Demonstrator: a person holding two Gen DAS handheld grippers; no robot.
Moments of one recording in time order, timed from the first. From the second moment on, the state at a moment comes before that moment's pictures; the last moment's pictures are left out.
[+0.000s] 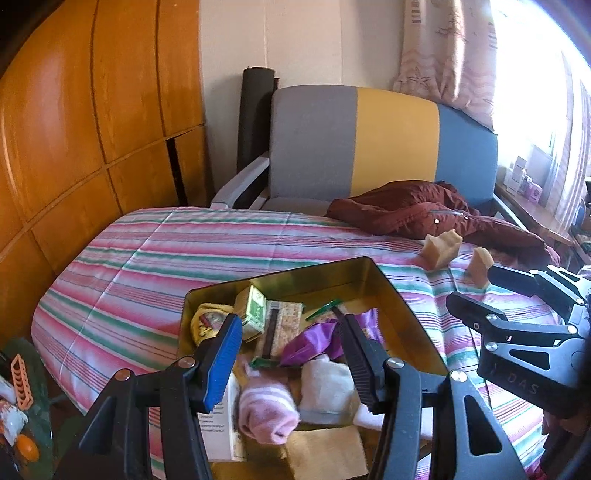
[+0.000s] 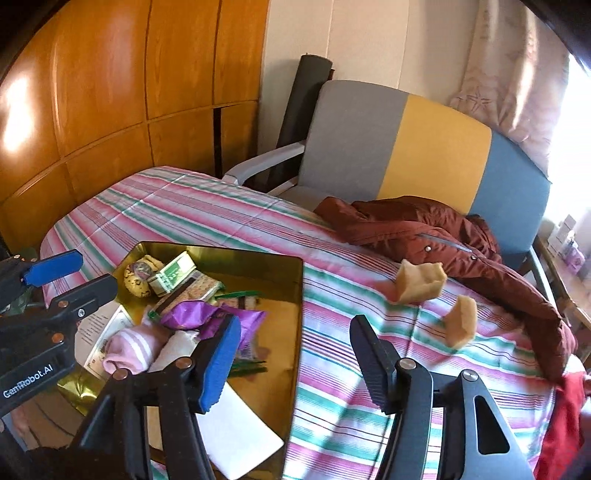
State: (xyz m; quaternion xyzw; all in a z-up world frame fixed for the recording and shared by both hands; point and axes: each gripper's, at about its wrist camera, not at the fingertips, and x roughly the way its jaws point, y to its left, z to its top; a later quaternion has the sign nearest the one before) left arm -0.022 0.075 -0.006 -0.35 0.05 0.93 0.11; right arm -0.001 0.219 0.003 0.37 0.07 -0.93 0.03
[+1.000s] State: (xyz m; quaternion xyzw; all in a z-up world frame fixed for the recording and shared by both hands) left arm -0.060 0.207 0.005 -0.35 0.10 0.91 0.22; right arm -0.027 0.350 -0.032 0.41 0.02 -0.91 -0.08
